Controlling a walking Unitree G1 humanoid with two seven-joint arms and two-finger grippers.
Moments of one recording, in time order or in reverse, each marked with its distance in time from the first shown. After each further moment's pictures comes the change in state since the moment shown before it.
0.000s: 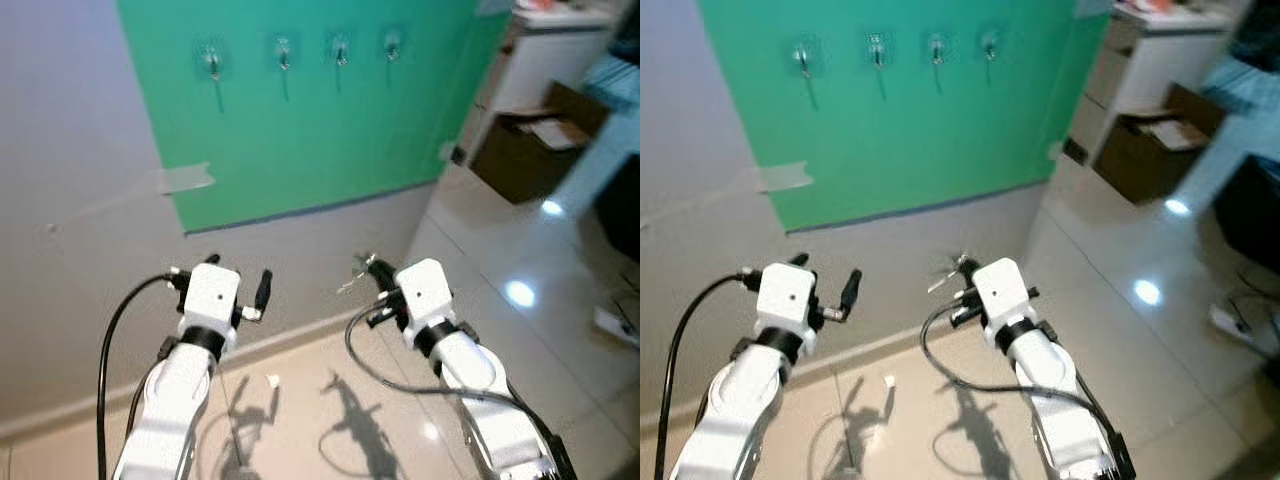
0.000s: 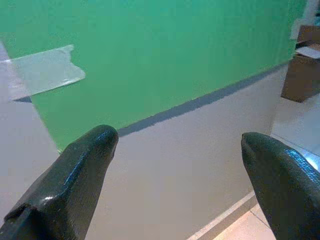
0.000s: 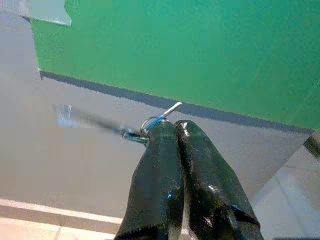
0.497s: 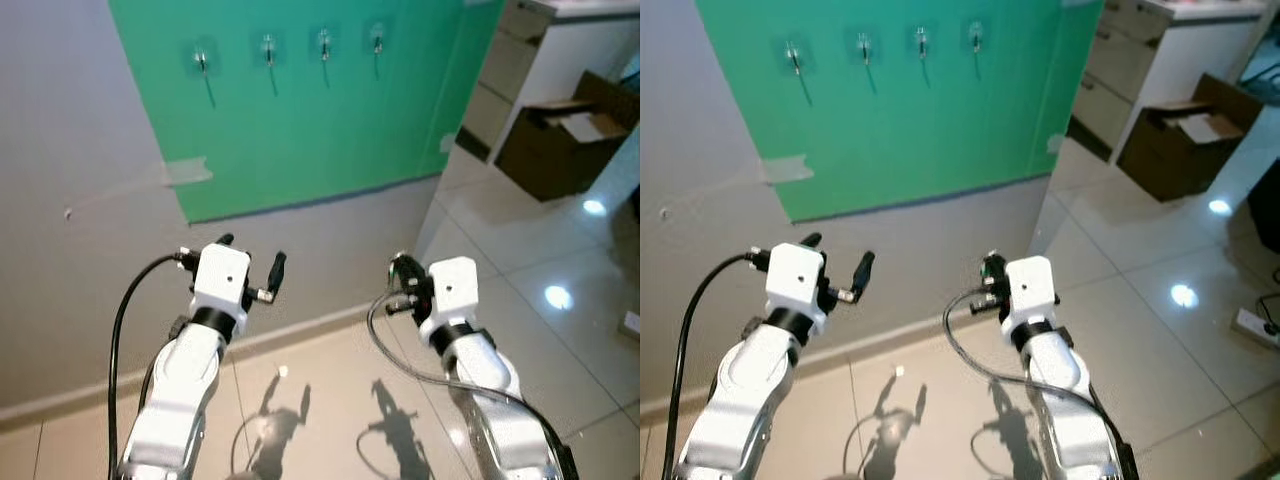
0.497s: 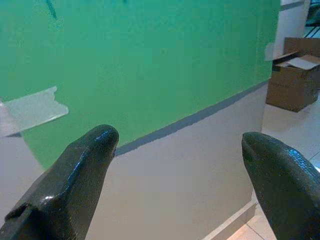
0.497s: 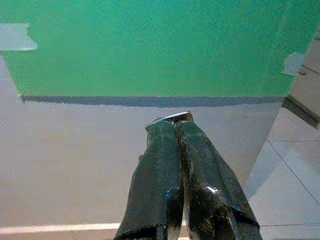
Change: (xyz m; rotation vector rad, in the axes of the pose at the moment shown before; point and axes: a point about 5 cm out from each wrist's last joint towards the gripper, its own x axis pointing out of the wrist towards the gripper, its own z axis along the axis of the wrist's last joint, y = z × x) left arm 0.012 -0.001 0.019 -0.002 -0.077 -0.041; right arm -0.007 -0.018 -0.003 0.139 -0.002 -0.160
